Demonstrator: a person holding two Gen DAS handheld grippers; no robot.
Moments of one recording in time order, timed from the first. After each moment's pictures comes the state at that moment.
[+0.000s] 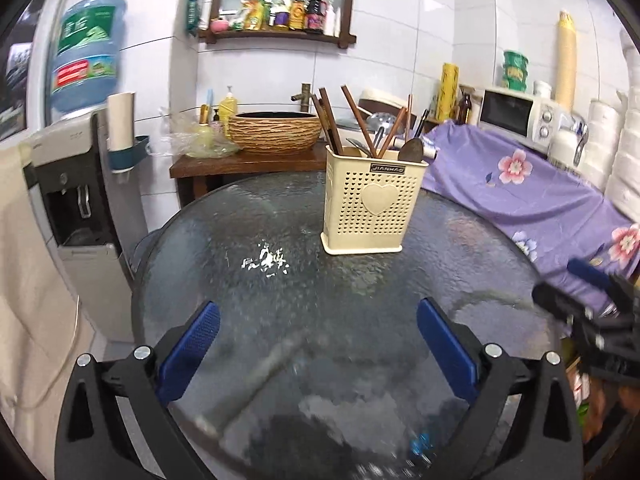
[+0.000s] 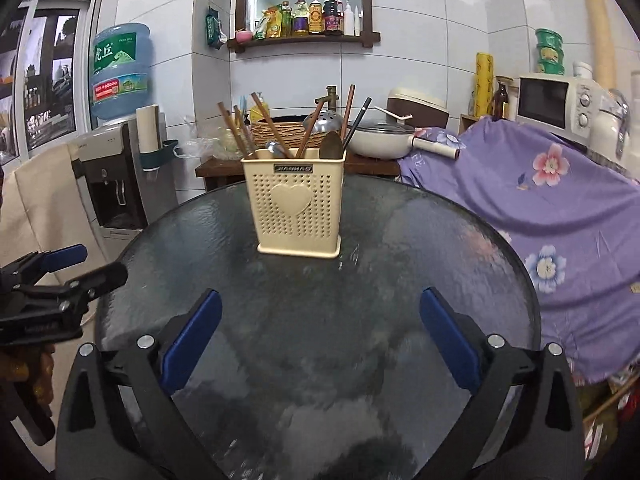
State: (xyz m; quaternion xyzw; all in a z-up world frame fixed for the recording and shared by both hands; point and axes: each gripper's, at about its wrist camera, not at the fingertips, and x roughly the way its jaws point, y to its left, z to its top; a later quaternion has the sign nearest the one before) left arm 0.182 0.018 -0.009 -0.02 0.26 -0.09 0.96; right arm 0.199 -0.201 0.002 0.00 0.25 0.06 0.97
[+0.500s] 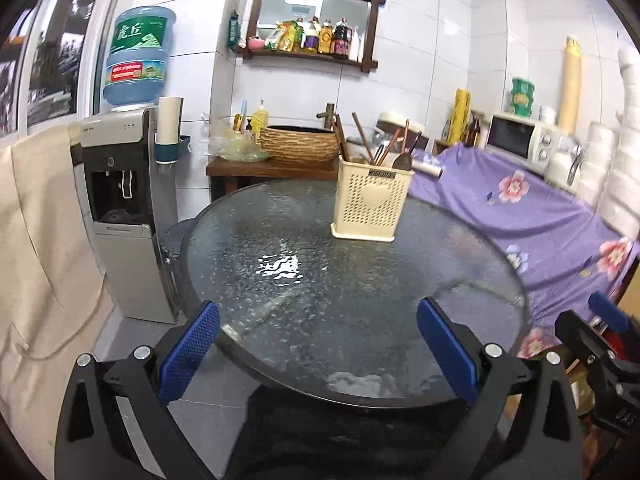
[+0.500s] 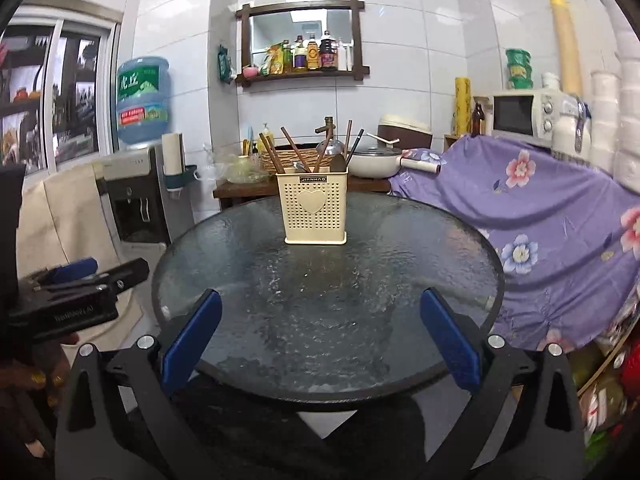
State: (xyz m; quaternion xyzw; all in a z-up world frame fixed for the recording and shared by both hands) left arm 0.058 0.025 0.006 -0.06 0.23 -0.05 0.97; right arm 0.031 -0.189 0.018 0.03 0.19 0.05 0.98
